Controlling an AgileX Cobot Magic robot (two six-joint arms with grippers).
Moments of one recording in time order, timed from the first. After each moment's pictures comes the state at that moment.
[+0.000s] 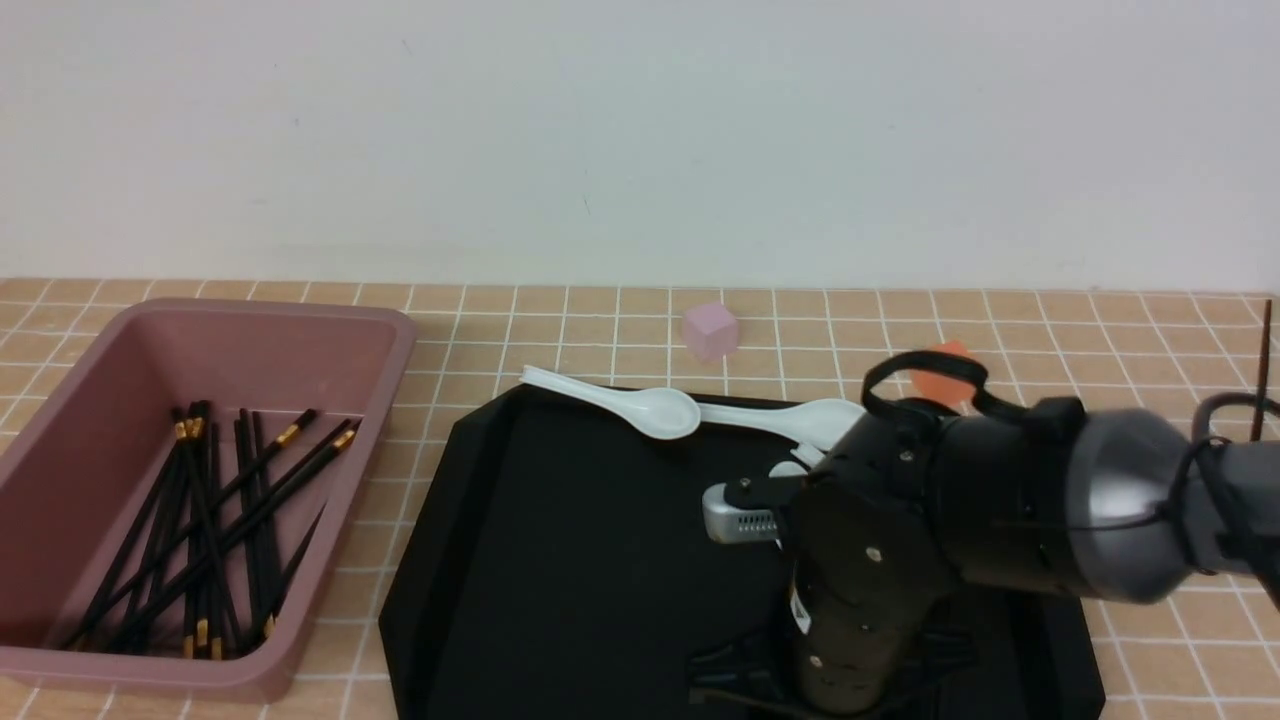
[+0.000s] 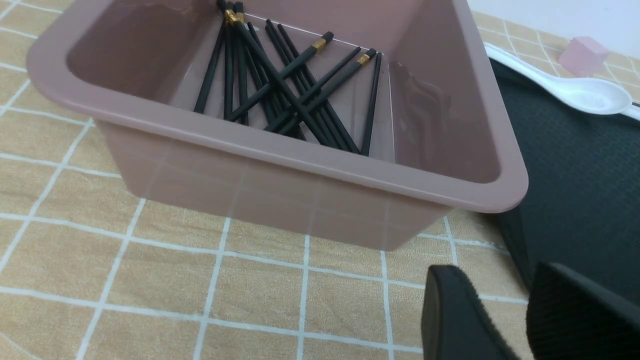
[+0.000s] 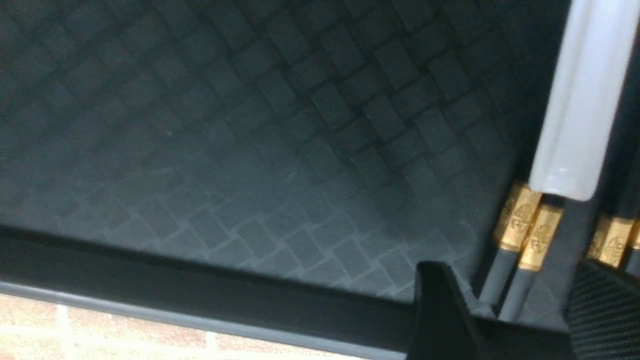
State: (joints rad) right arm 0.76 1.82 -1.10 -0.04 0.78 0.79; left arm -0.10 -0.01 0.03 -0.03 0.38 -0.28
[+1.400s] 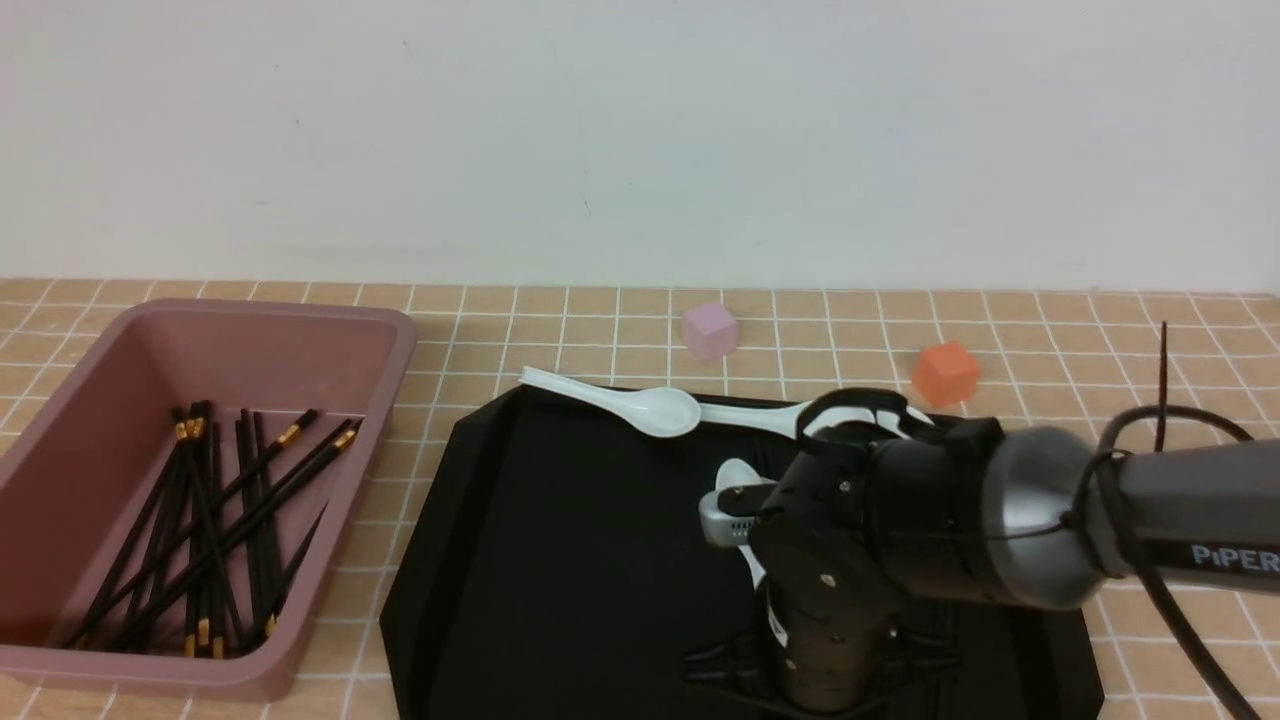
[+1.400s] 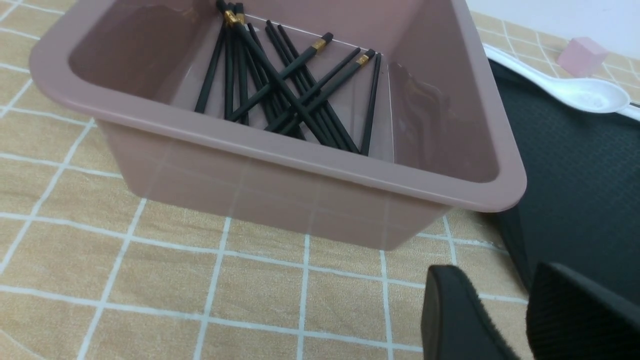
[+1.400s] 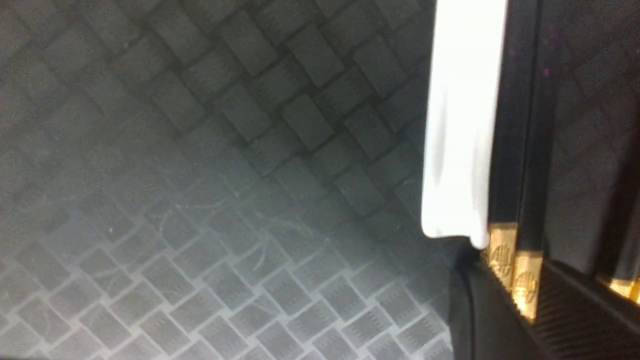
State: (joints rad) right arm 0.77 1.93 -1.14 -0.17 0.78 0.95; left arm -0.10 -0.01 0.03 -0.03 0.38 -0.28
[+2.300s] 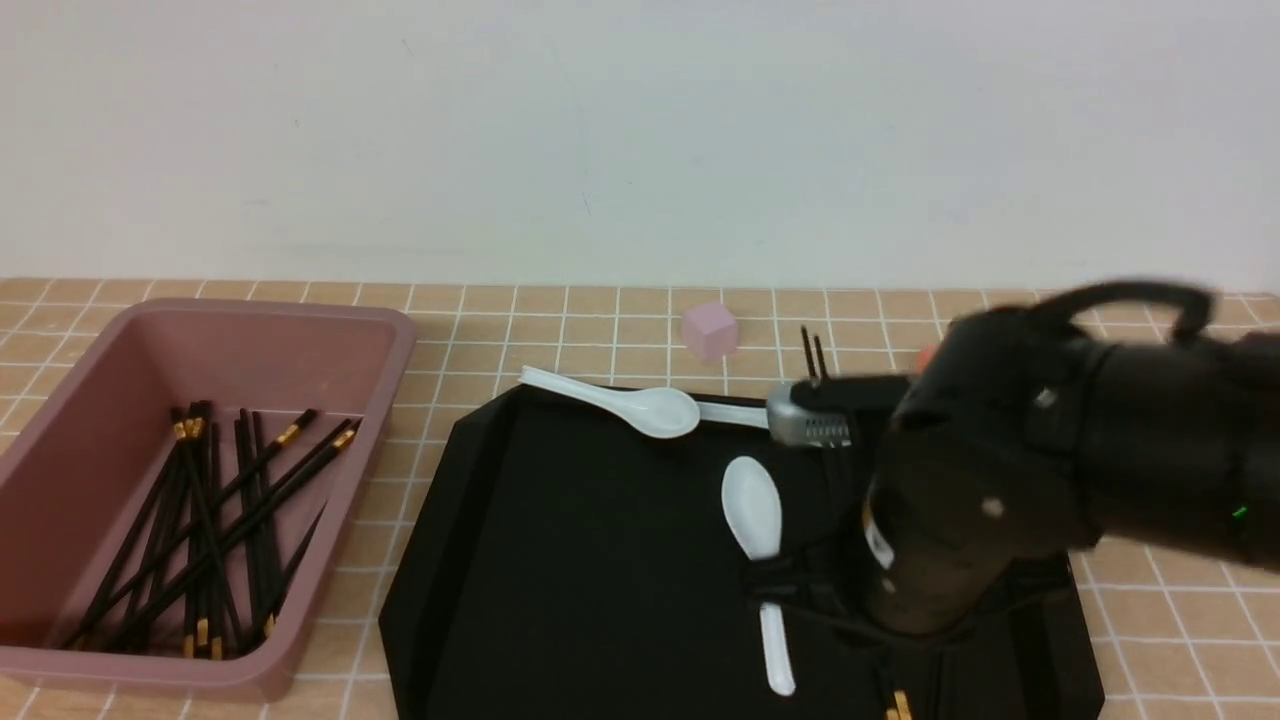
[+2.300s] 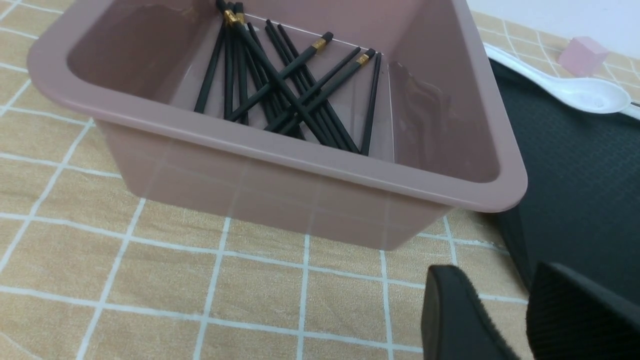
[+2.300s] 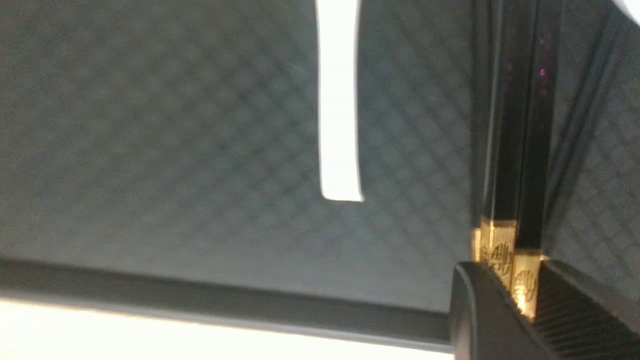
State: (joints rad) right arm 0.77 1.62 -1.14 -0.21 0.90 0.92; left arm -0.10 -0.01 0.03 -0.03 0.38 -0.28
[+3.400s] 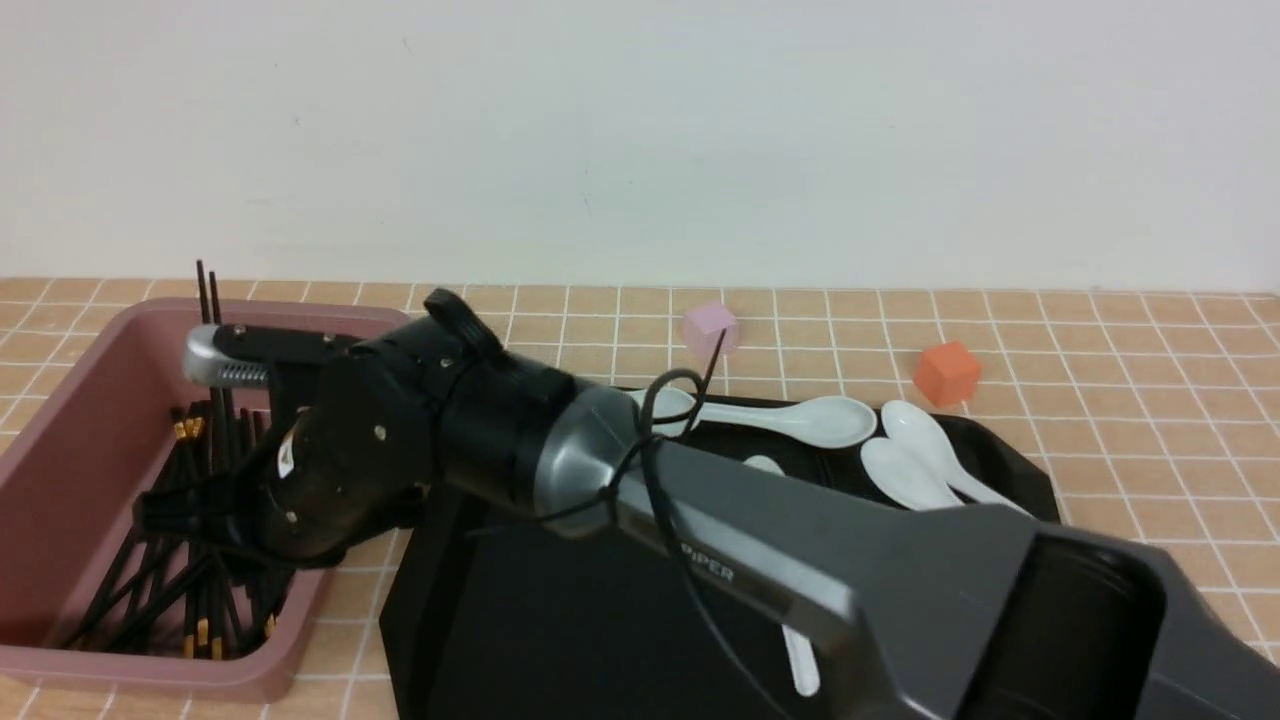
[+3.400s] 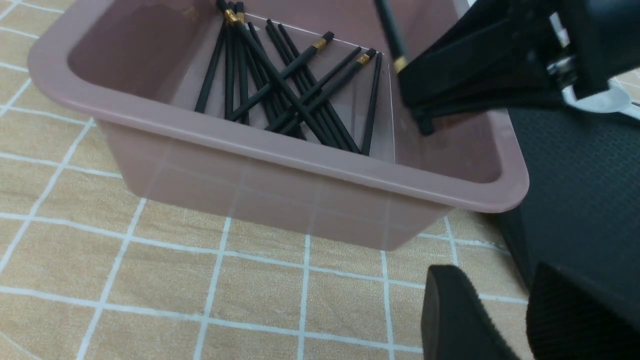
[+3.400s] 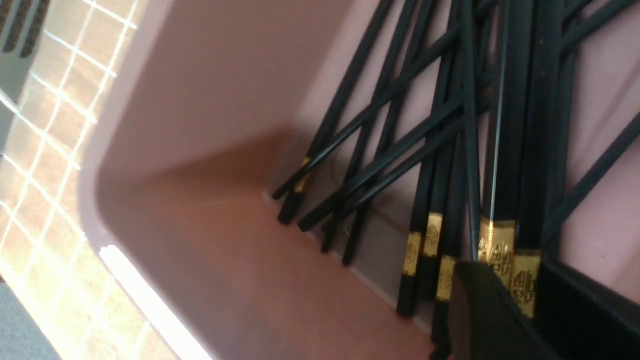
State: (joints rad) right arm 0.94 2.48 -2.32 0.30 0.74 0.50; left arm -0.10 -0.01 0.03 -0.03 0.38 -0.28
